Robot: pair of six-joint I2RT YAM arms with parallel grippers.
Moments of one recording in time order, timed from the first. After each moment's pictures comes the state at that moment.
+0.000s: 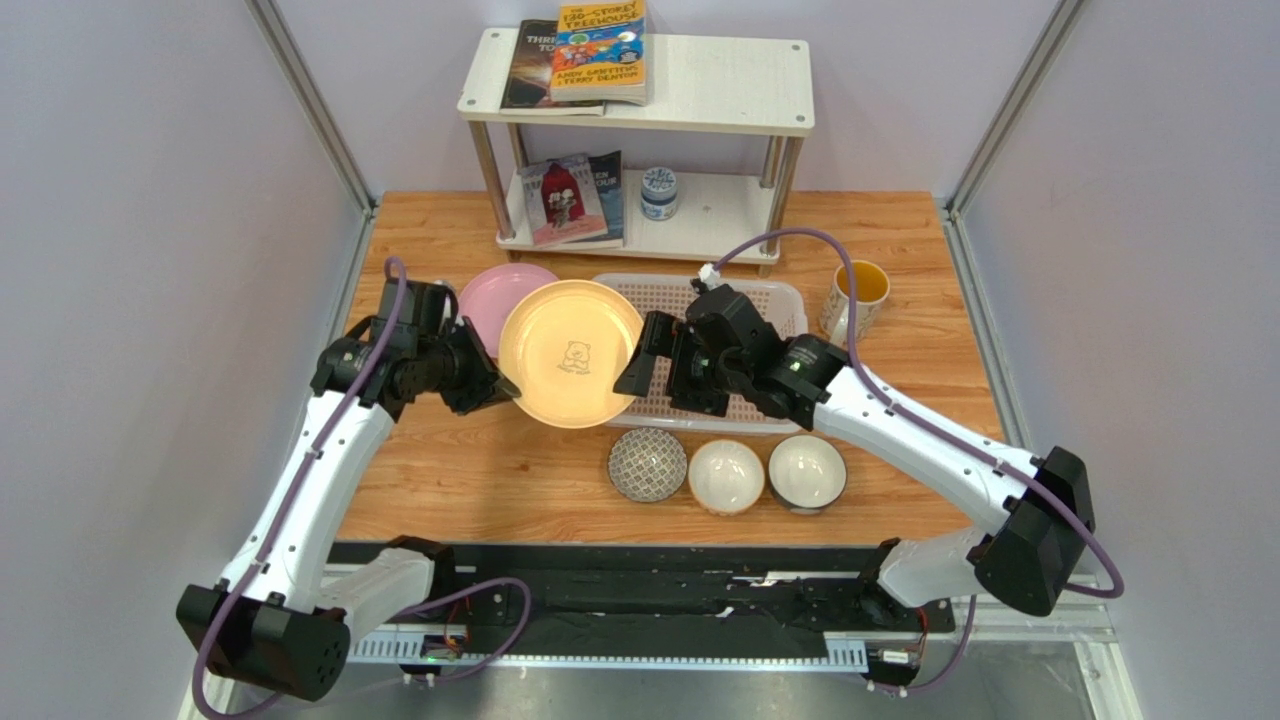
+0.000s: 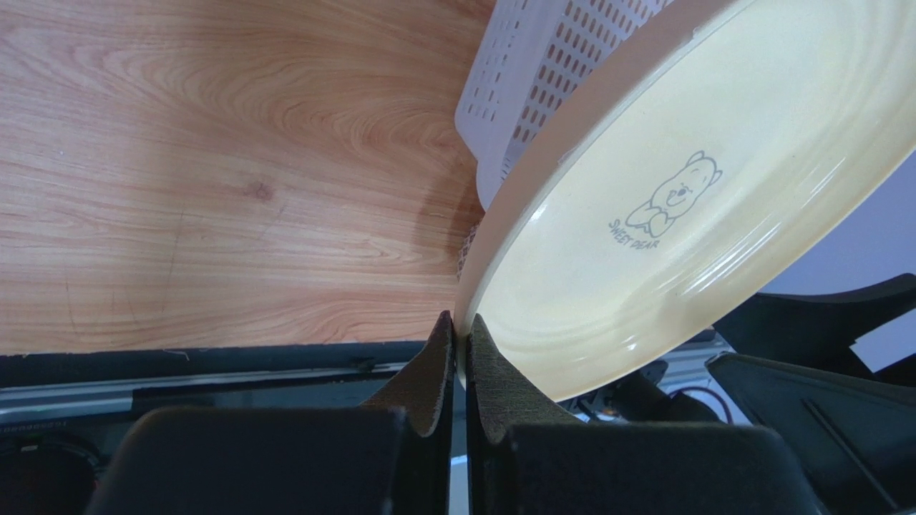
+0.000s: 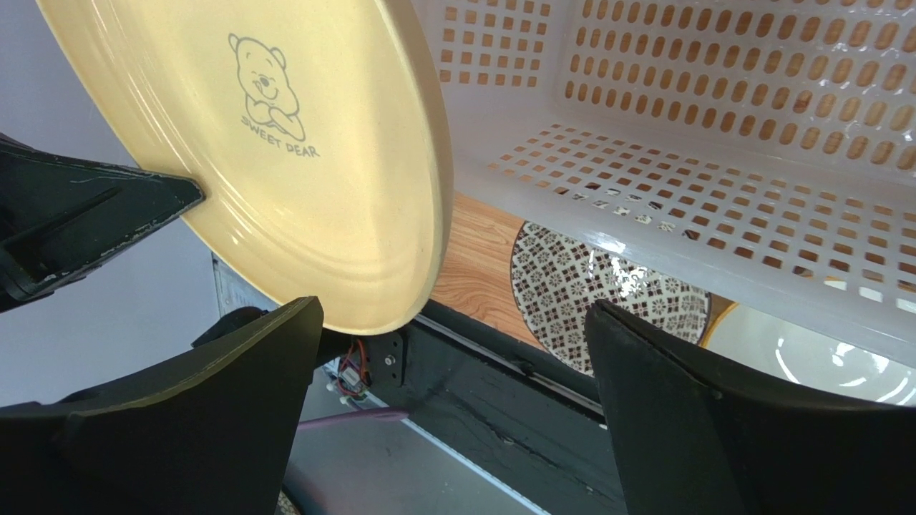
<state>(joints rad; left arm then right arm) -0.22 1.05 1.12 -1.01 0.23 -0.76 0.85 1.36 1.22 -0.58 -0.05 0.95</state>
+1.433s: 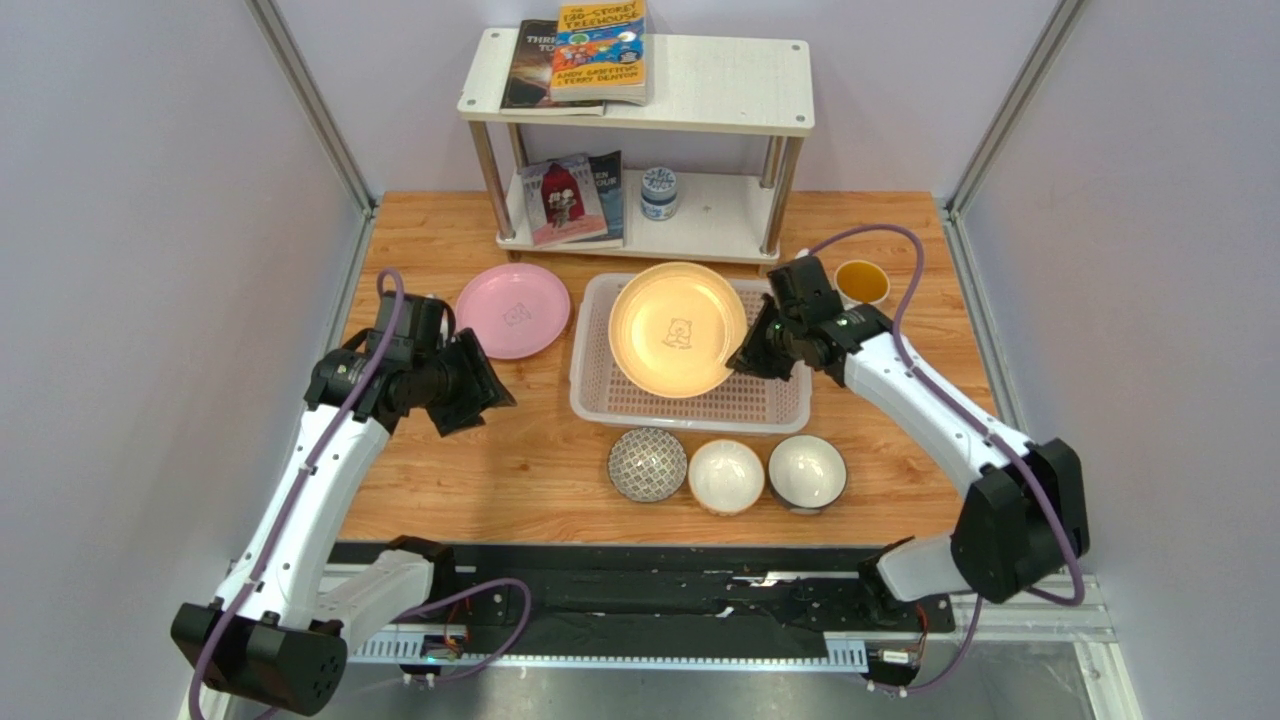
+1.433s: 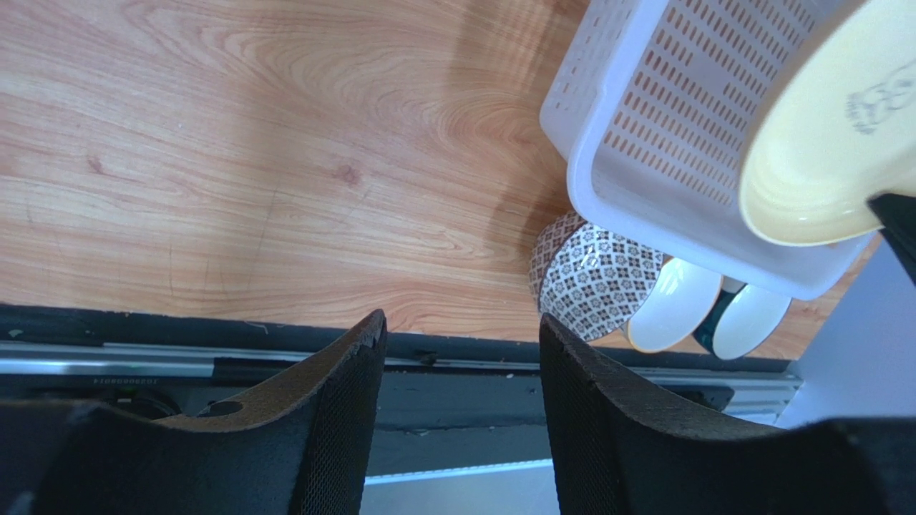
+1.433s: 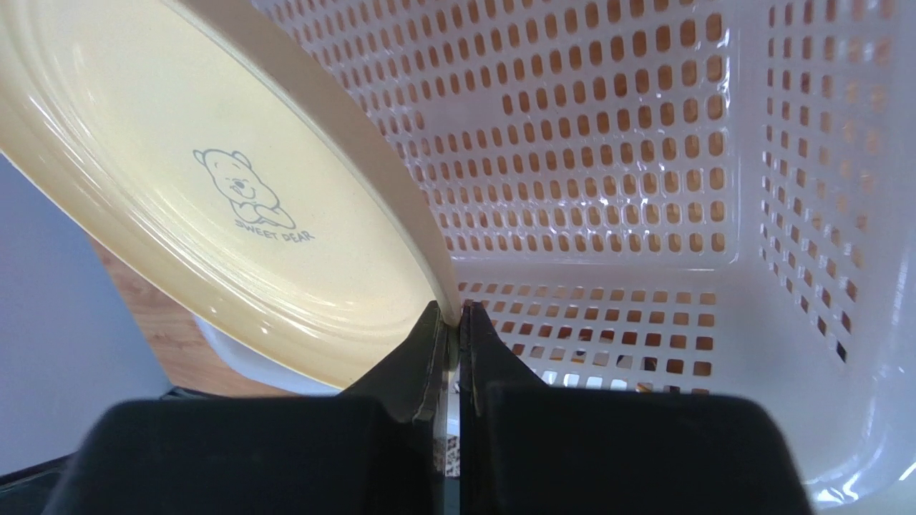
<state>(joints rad) -0.23 1.00 1.09 -1.10 0.12 -0.72 0.46 1.40 1.13 -0.62 -0.06 0.90</state>
